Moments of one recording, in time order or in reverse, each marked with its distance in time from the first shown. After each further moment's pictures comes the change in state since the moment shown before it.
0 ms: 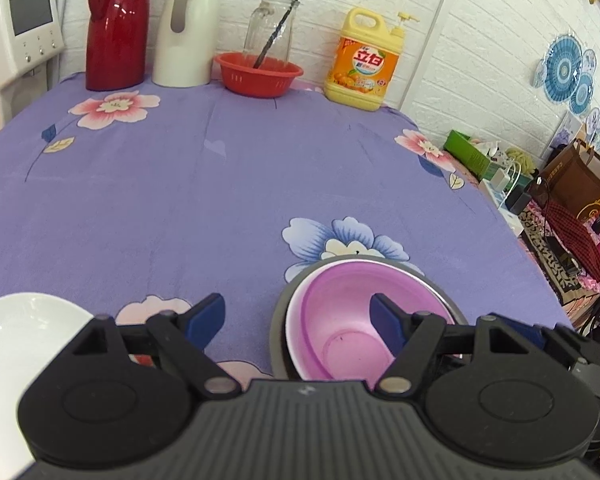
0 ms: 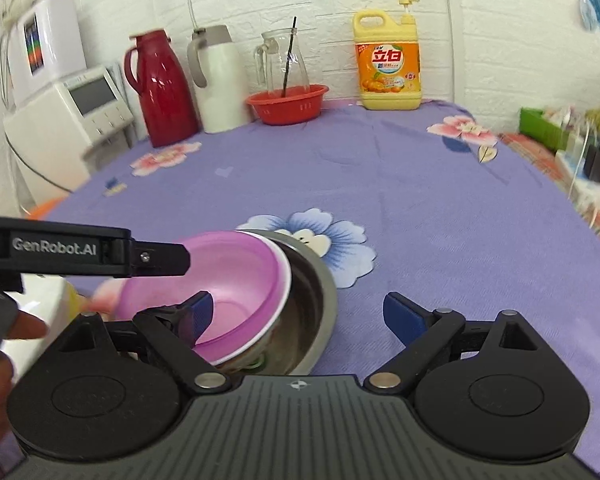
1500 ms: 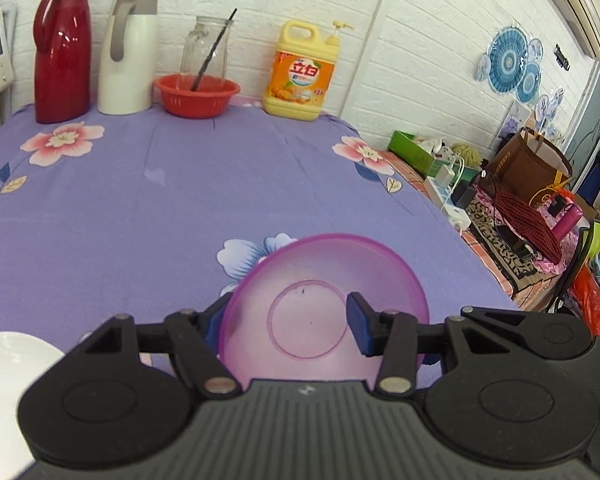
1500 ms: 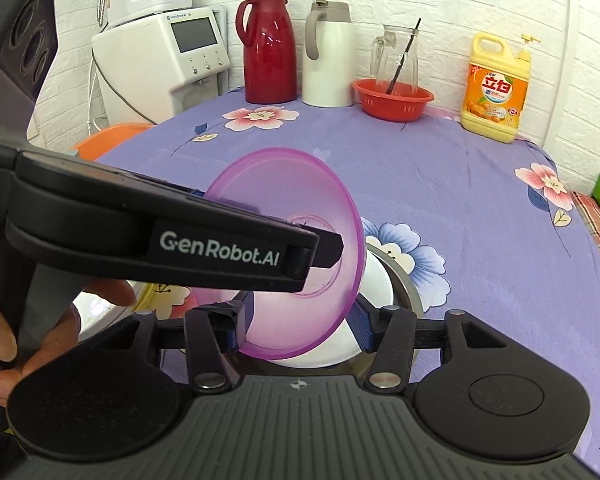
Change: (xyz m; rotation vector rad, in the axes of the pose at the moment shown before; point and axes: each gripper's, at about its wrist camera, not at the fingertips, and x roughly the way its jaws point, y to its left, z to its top) left arm -0.017 -0.032 0.012 0.084 -0.017 -0.136; right arm -0.014 0.038 0.029 -0.267 0.101 0.191
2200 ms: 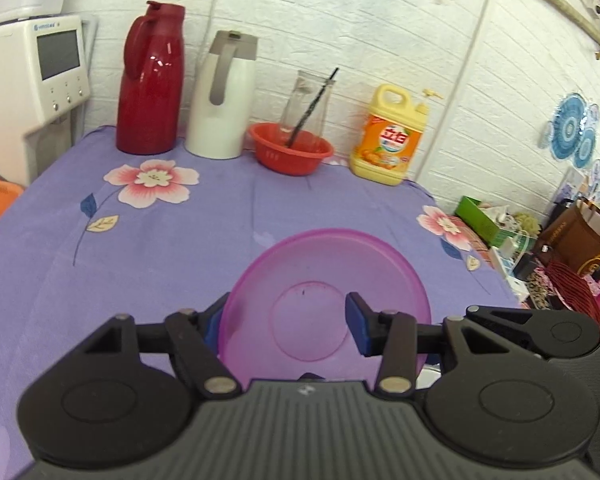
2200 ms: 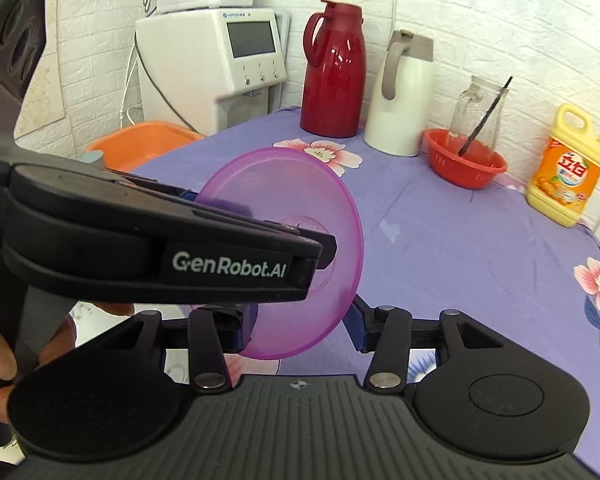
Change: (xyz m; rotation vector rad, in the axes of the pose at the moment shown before) left arm -0.040 0.085 0.043 -0.103 -0.137 0.133; right arm 0.046 0.053 0.081 -0.168 -0.021 0.069
